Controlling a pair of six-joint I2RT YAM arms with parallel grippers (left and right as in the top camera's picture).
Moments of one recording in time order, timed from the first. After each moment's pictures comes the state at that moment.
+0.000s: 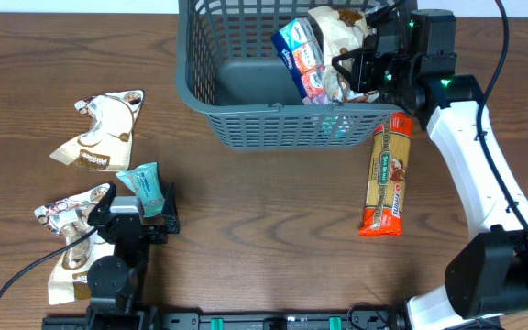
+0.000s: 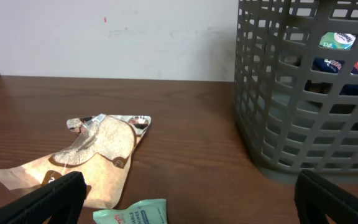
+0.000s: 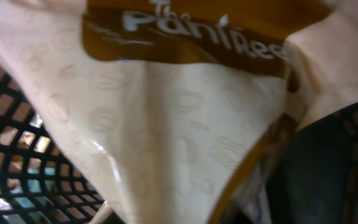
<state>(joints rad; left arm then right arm) -0.09 0.01 0.03 -0.12 -0.05 -0.04 0.10 1.70 1.48 -0.48 -0.51 0.12</state>
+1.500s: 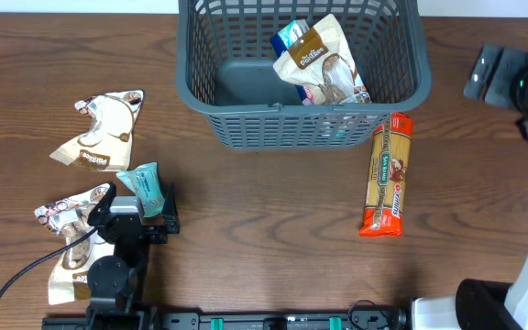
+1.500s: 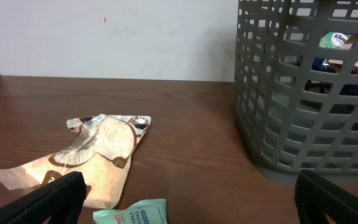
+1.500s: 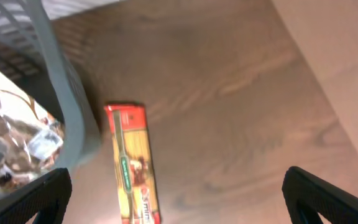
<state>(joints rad) -0.09 0.01 0.03 -0.12 -0.05 -0.04 -0.09 1.60 2.26 -1.61 0.26 0.23</state>
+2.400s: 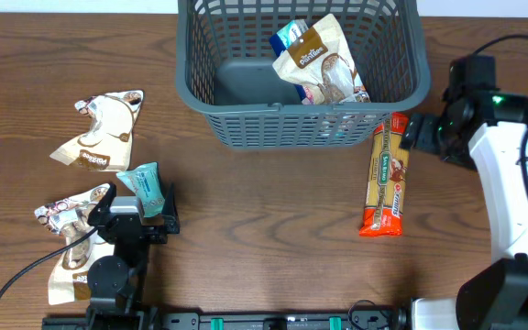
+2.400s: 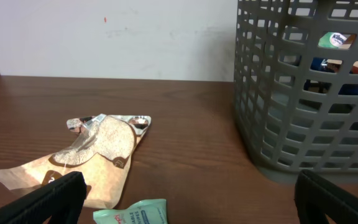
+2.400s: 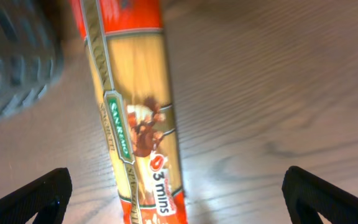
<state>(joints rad) -0.09 0.01 0.03 -0.12 -0.05 -0.04 -0.09 1.58 1.34 -1.12 0.09 0.25</state>
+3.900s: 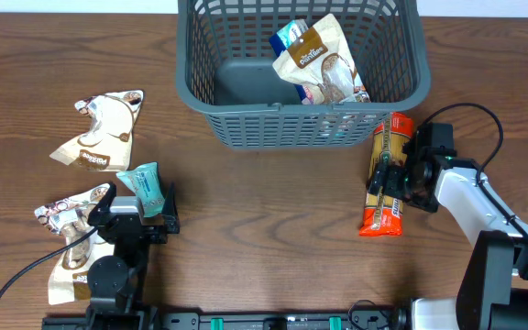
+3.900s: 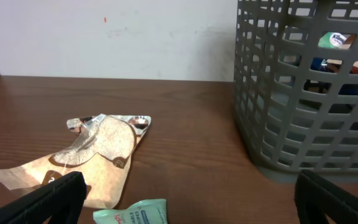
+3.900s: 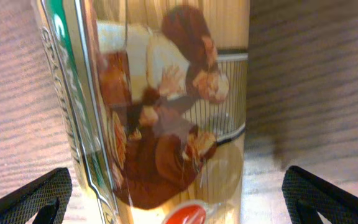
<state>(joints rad) -0.09 0.01 0.03 -0.12 -0.05 -0.04 -0.09 1.58 0.81 -0.60 -0.09 0.23</state>
